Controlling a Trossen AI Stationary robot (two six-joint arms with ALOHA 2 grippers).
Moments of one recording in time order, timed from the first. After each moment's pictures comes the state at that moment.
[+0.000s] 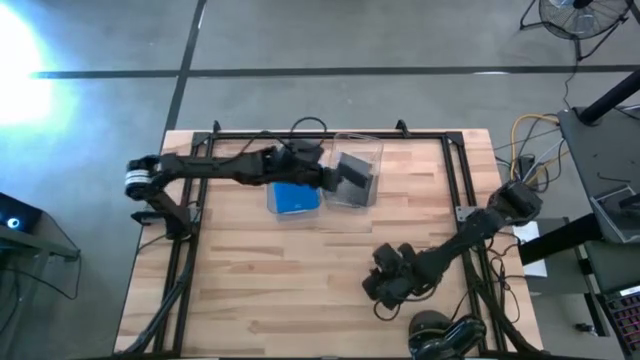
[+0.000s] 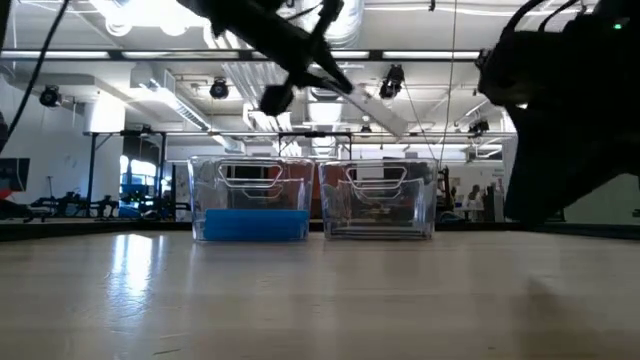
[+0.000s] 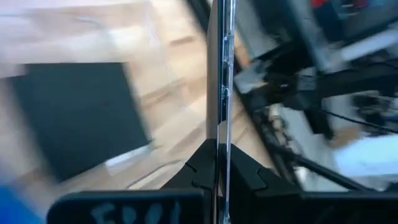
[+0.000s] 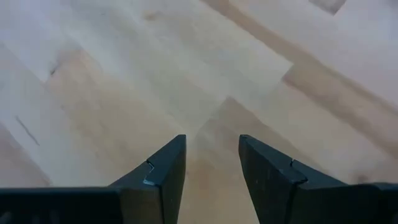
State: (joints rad) left arm 0.20 1.57 1.25 -0.16 0.02 -0.94; right arm 0.59 1.72 0.96 -0.55 0.47 1.47
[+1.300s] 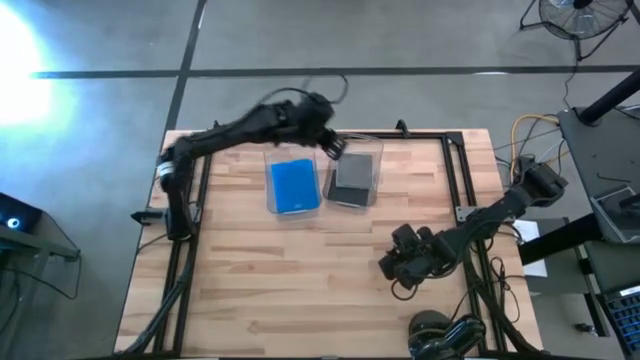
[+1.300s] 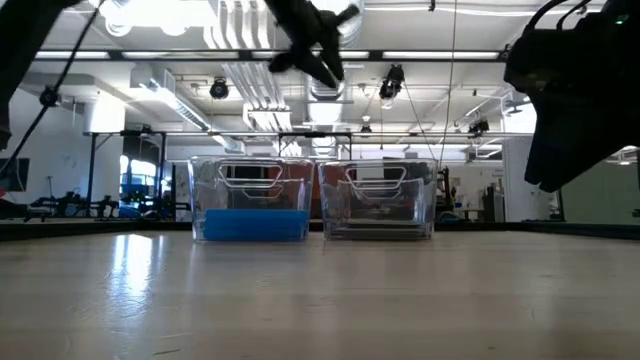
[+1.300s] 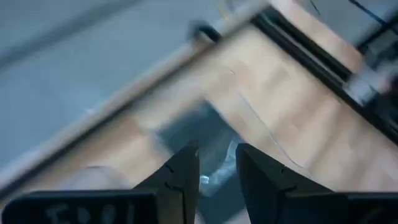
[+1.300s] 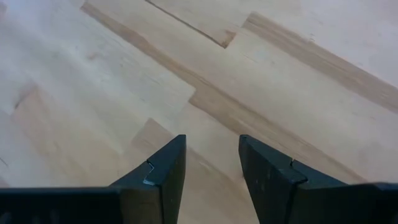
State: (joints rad) left arm 0.34 1.86 1.98 -0.87 -0.17 -0.44; right arm 0.55 1.45 0.81 -0.70 0.48 1.51
